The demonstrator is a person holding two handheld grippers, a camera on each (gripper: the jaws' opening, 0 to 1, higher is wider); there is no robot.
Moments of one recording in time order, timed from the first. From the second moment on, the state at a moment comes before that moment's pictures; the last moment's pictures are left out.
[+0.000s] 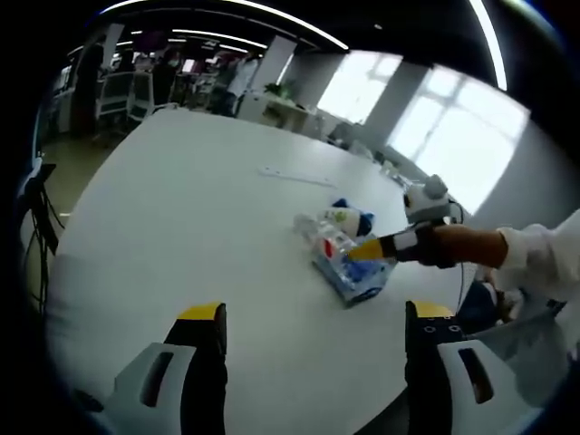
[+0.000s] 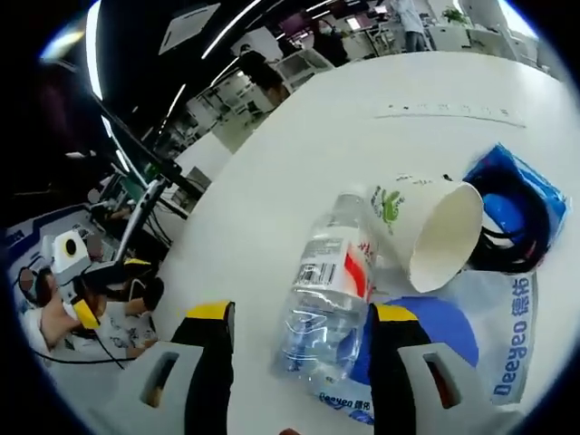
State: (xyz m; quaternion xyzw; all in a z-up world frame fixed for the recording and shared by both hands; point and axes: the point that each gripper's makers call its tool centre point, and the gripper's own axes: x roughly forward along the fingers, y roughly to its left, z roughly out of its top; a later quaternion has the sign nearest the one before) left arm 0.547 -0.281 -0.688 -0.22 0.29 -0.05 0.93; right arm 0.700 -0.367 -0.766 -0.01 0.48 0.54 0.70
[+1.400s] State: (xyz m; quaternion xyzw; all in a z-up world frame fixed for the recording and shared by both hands) left arm 0.547 -0.265 -0.681 -0.26 0.27 -0.03 0.93; right arm 0.721 -0.368 -0.788 0.01 0.50 0.47 0.73
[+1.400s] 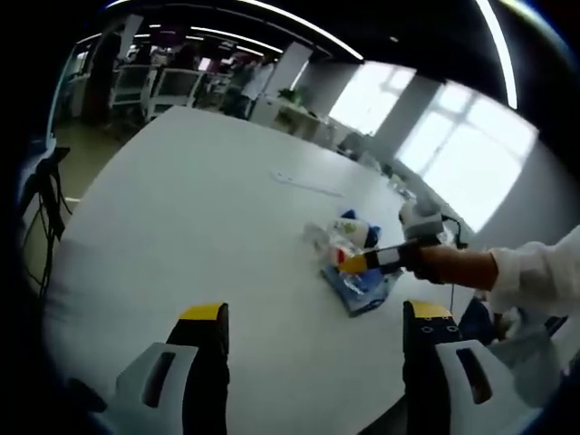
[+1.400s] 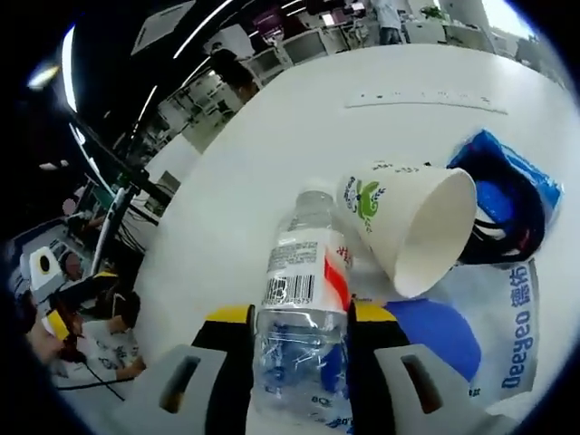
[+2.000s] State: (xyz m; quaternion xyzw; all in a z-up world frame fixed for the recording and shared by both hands) left arm 0.595 -0.282 -0.668 -0.33 0.25 -0.05 0.91; right arm 0.717 -0.367 -0.741 0.15 0.42 0.51 0.73
